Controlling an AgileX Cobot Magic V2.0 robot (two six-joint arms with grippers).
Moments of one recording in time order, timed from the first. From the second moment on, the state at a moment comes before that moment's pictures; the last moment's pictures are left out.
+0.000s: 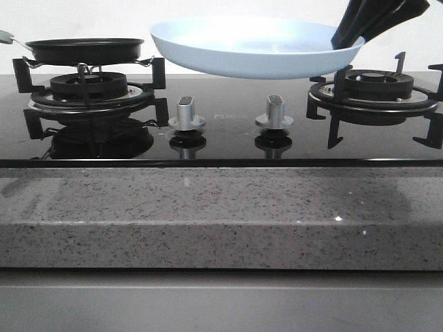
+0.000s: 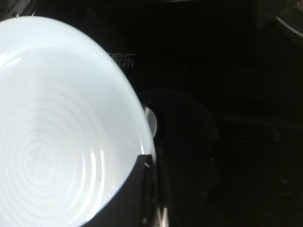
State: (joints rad) left arm 0.33 1.74 -1.28 -1.43 0.75 0.65; right arm 0.23 1.45 -1.25 0.43 0.85 0.07
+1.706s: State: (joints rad) left arm 0.31 1.82 -1.32 -1.58 0.89 0.69; right arm 0.23 1.45 -1.25 0.43 0.85 0.07
